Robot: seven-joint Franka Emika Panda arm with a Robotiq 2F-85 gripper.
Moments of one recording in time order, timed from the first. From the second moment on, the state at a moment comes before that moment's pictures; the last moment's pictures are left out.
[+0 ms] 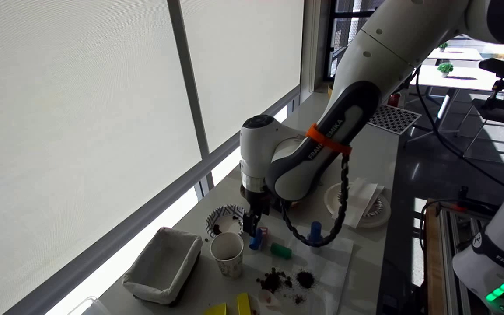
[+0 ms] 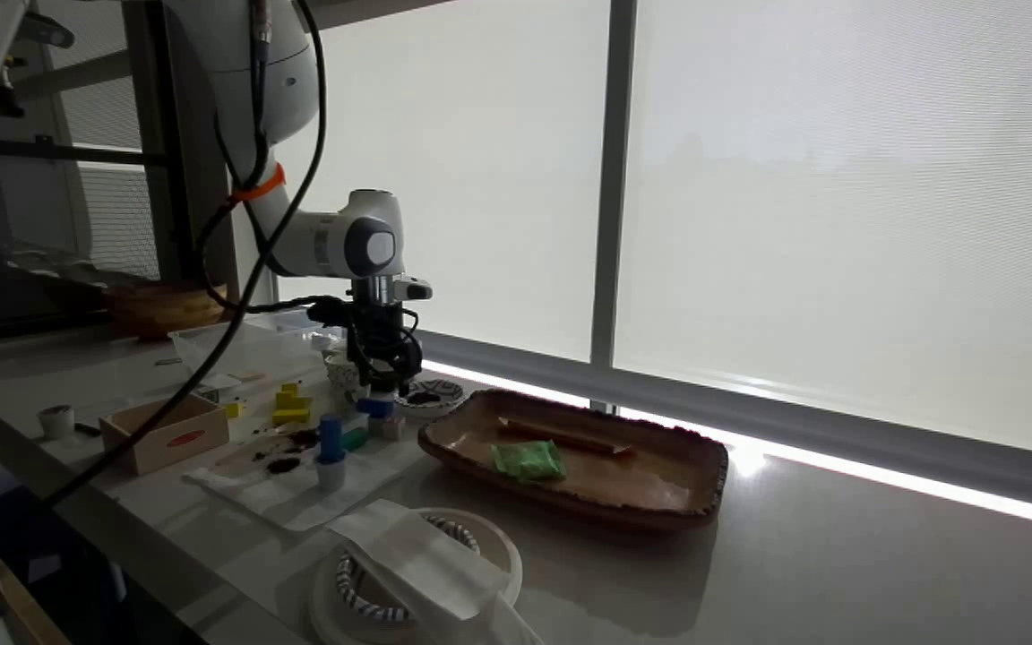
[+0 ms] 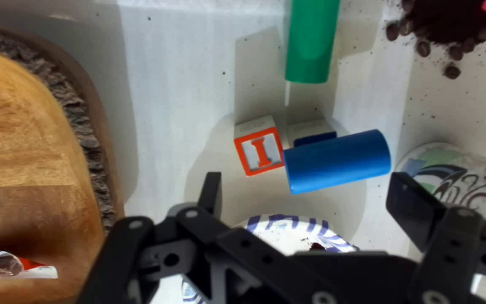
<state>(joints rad) 0.20 0.41 0.07 -2.14 -0.06 2.61 0.23</state>
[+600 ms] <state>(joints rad) 0.16 0.41 0.14 -2.14 0.01 2.59 0.06</state>
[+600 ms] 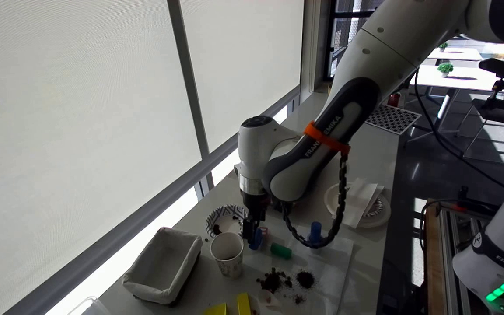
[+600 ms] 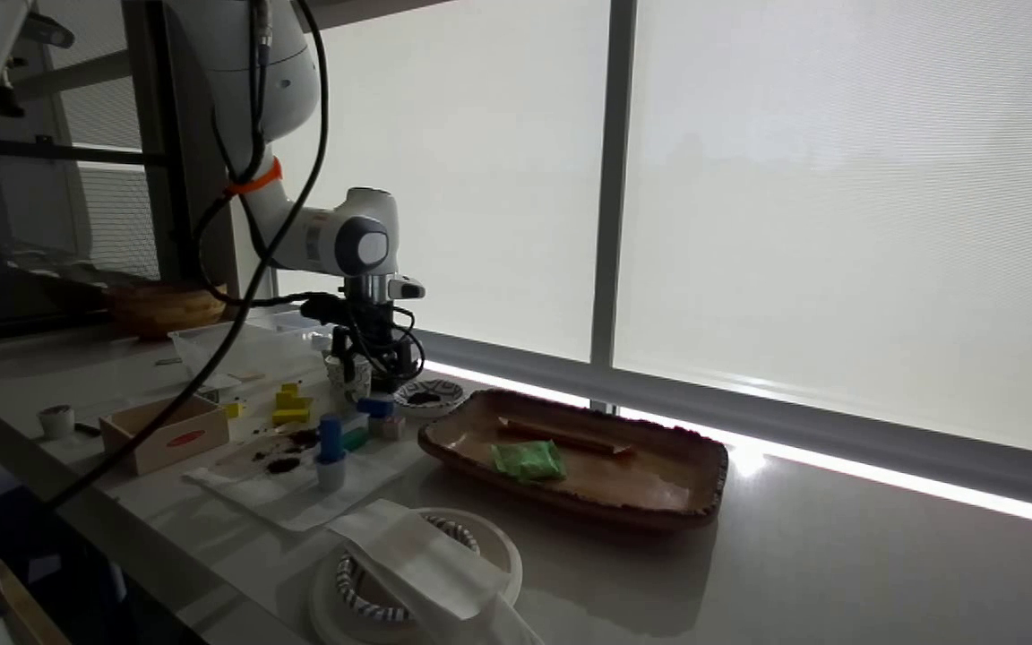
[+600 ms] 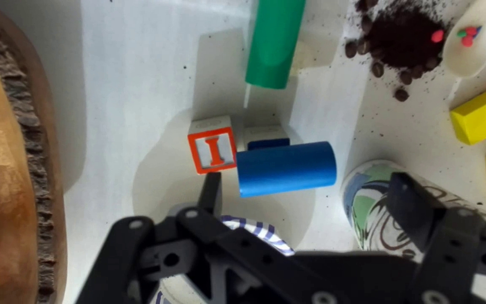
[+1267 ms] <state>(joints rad) 0.18 0.35 0.17 -2.24 0.01 2.56 0.08</state>
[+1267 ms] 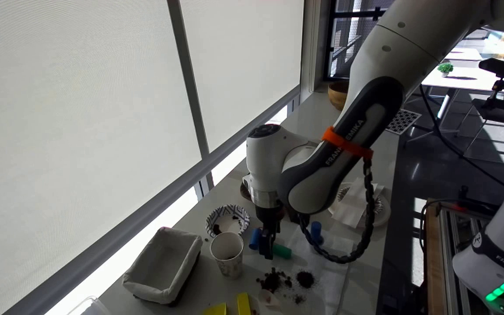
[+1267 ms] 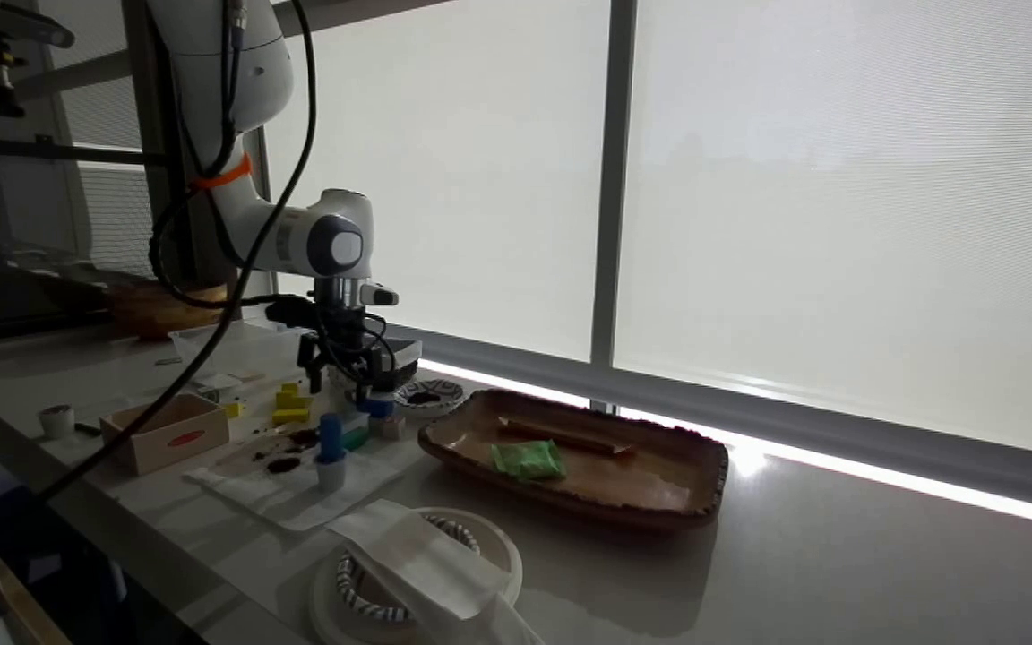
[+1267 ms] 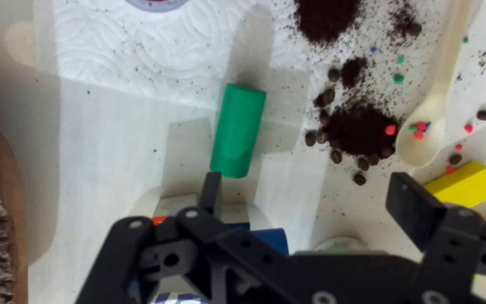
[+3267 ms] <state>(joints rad) 0.26 0.47 0.06 -2.24 -0.06 2.73 0.23</state>
